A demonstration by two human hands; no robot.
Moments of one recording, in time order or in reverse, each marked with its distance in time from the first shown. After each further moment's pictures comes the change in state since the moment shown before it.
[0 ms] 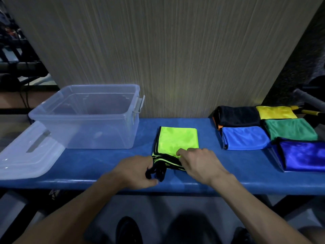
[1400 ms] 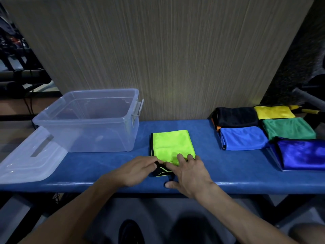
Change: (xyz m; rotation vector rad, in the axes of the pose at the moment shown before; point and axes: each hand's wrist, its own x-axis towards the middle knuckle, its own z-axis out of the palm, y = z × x) left_hand 0.013 -0.014 0.010 -0.310 0.043 0.273; right_hand -0.009 -0.042 0.004 -0.266 -0.222 0.034
